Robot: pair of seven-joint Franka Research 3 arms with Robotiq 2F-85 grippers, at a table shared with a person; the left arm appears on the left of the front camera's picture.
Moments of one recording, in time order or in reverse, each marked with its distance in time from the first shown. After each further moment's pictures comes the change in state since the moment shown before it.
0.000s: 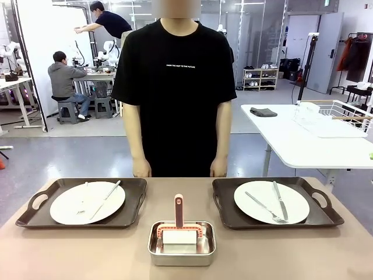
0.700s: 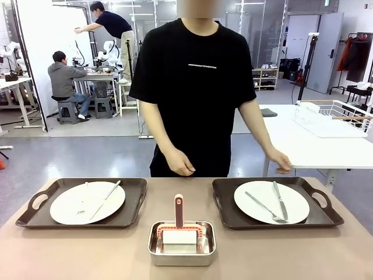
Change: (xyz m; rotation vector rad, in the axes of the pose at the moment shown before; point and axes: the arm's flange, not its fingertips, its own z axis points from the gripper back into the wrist) left arm -0.005 -0.002 0.026 0.056 -0.017 0.028; right arm -0.015 -0.030 0.033 0.029 -0.009 -0.037
